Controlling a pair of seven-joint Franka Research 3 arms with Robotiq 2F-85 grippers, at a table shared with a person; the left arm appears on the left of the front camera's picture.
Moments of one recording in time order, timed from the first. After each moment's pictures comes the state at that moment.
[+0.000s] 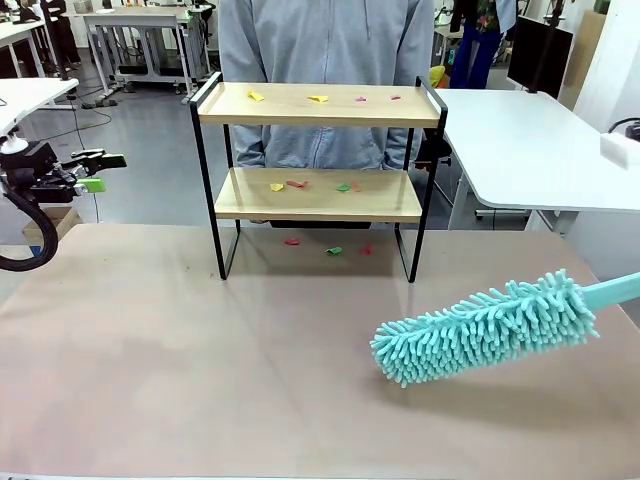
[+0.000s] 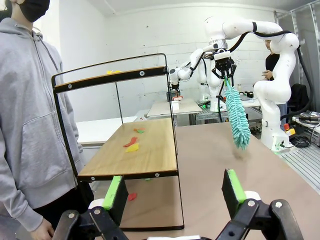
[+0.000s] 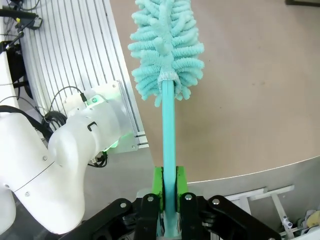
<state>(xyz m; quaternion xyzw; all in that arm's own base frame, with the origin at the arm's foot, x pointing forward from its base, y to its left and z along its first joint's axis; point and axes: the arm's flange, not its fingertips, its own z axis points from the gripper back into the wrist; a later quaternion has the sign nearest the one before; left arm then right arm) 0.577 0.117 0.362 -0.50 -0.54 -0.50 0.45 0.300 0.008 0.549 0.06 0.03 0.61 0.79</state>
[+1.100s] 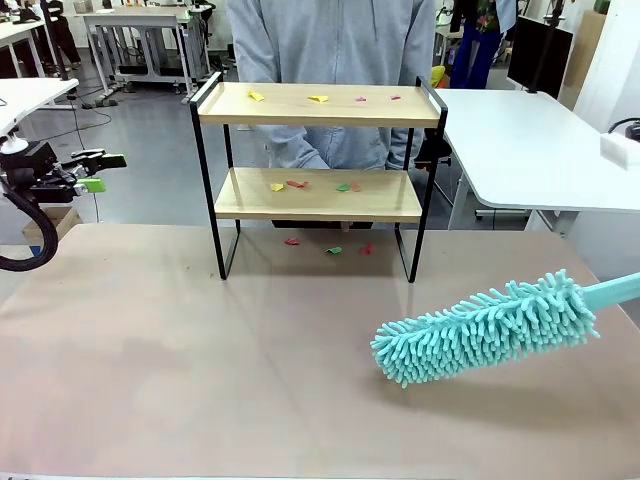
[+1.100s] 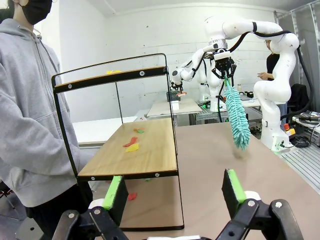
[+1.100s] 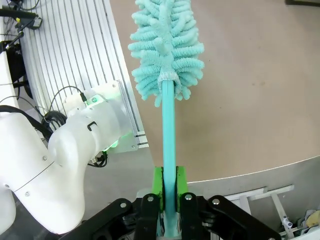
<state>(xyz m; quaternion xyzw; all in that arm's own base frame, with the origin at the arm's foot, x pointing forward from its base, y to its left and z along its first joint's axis) 0.577 0.116 0.362 -0.50 -0.54 -0.50 0.45 0.300 0.008 0.549 0.06 0.03 0.61 0.79</state>
